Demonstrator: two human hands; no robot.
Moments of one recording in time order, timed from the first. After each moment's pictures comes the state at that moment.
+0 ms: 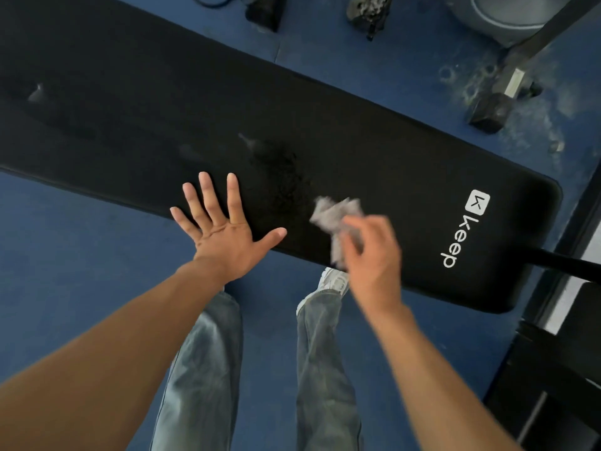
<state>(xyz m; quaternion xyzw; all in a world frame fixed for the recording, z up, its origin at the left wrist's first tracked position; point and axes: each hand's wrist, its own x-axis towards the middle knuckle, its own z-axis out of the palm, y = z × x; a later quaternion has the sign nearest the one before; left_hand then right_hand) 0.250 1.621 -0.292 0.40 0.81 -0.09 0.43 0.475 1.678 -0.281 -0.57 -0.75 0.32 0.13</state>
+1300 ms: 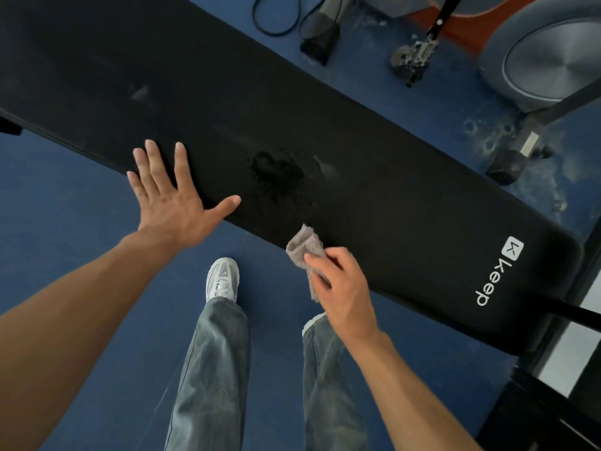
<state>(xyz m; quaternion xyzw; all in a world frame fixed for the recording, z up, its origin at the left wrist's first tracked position) 0.088 1.578 -0.303 0.34 0.89 -0.02 0.30 0.379 1.620 -0.286 -0.43 -0.83 0.36 0.07</state>
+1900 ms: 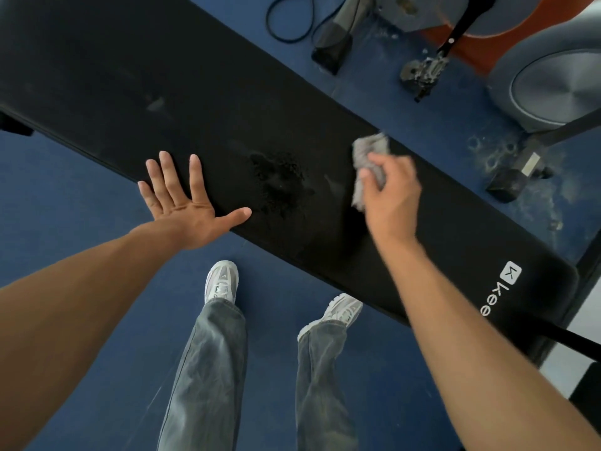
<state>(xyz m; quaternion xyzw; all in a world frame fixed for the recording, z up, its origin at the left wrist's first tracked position) 0.079 1.596 -0.291 0.29 0.84 -0.10 0.44 0.317 1.780 -0.288 -0.55 -0.78 0.28 0.13</state>
